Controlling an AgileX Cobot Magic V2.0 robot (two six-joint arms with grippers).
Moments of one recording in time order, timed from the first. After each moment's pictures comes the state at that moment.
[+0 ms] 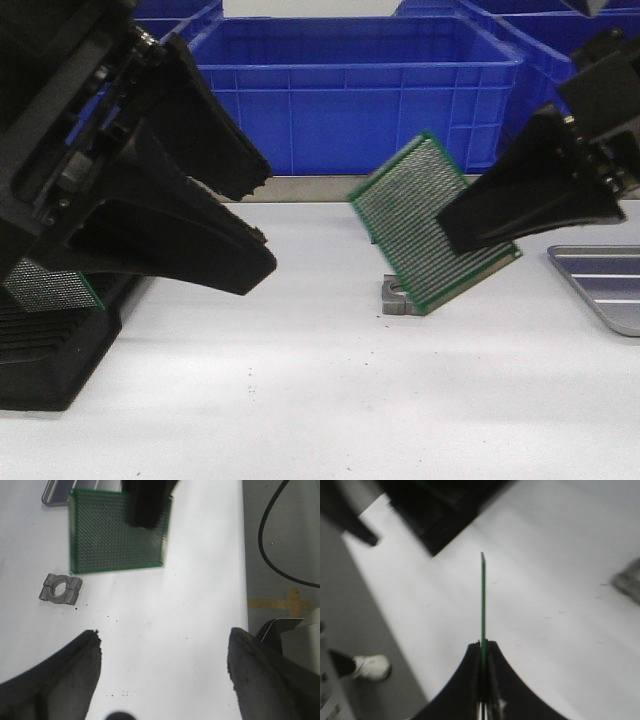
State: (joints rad) left arm -0.64 1.30 -0.80 -0.97 0.60 1.58; right arm 0.15 1.29 -0.59 1.33 0.74 -1.37
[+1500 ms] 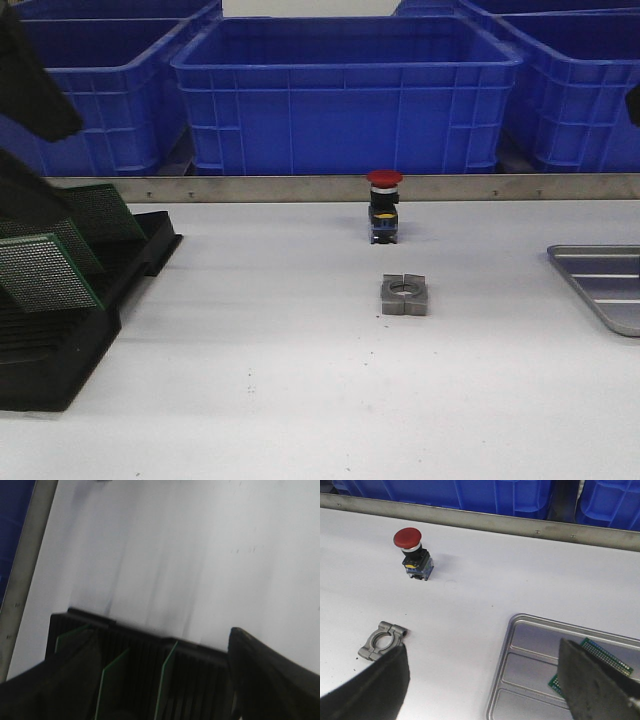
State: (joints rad) left arm -0.32 1.20 -0.79 -0.51 0.55 1.46; right arm -0.17 1.16 -0.60 1.36 0.39 -1.45
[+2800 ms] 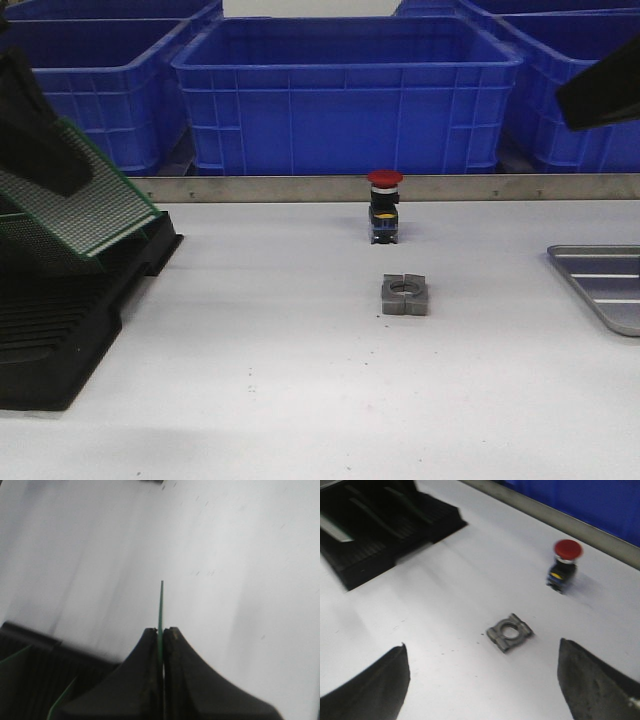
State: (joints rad) left arm -0.27 1.33 -0.93 -0.67 0.81 1.47; right arm -0.12 1.13 -0.60 1.34 0.85 -1.76
